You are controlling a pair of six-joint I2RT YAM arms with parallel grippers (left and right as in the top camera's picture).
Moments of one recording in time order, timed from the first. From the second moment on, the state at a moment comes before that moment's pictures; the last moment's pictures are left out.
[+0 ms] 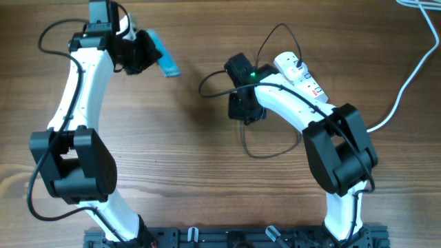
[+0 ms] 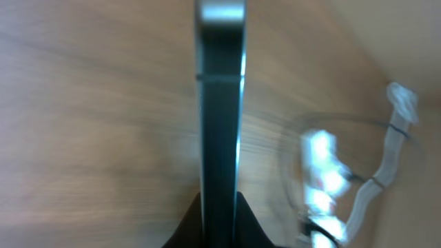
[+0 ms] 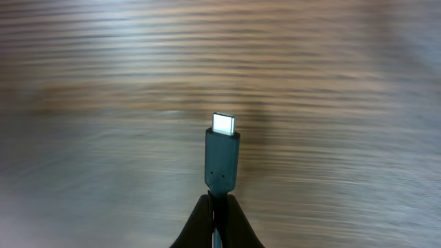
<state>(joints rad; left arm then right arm) 0.03 1.92 1.64 -0.79 0.51 -0.49 0.55 2.08 1.49 -0.85 -0.12 0.55</state>
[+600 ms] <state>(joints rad) -0.06 1.92 1.64 -0.43 1.20 -0.36 0.67 1.67 1.54 -0.80 -0.20 0.35</state>
